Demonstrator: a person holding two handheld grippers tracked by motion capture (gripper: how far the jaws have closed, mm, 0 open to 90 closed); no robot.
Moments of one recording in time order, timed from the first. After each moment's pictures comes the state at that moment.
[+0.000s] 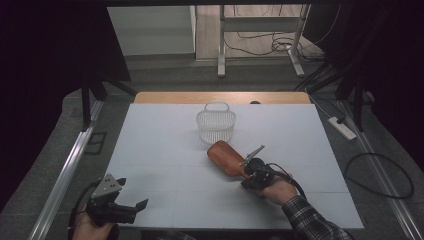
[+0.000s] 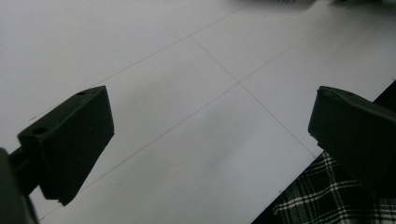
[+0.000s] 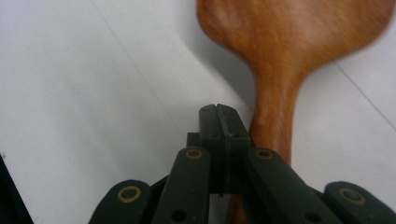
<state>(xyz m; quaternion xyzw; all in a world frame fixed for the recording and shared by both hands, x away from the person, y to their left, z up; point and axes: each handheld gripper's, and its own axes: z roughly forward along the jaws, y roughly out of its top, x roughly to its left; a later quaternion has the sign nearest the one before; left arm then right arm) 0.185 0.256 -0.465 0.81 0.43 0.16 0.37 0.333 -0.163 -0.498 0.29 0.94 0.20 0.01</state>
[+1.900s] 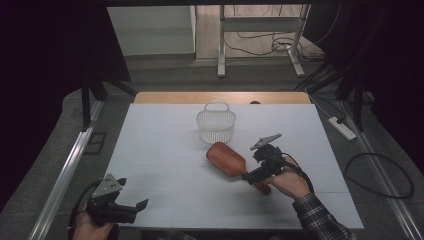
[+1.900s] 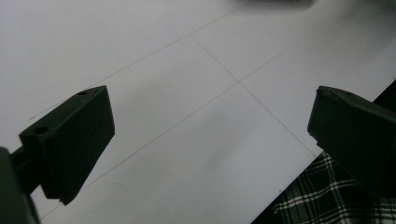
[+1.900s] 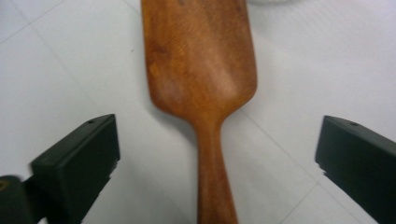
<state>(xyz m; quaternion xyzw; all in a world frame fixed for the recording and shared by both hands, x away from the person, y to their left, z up) 0.185 0.255 -0.465 0.81 0.43 0.16 0.36 0.342 -0.177 -0.454 0.33 0.90 0.28 0.09</state>
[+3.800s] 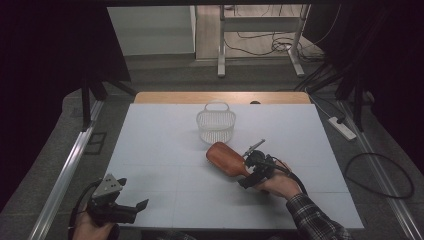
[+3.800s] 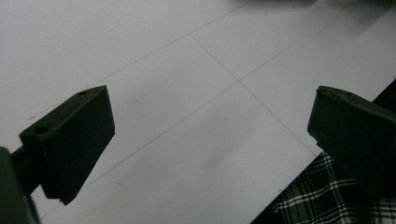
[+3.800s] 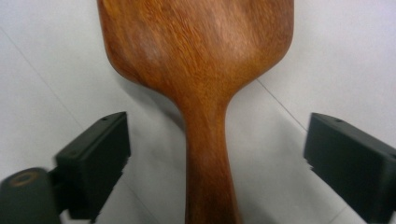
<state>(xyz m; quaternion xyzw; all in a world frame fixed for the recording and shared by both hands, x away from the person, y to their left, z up) 0.185 0.255 -0.465 0.81 0.43 0.16 0.36 0.355 -0.162 -0.501 0.33 0.92 0.19 0.07</state>
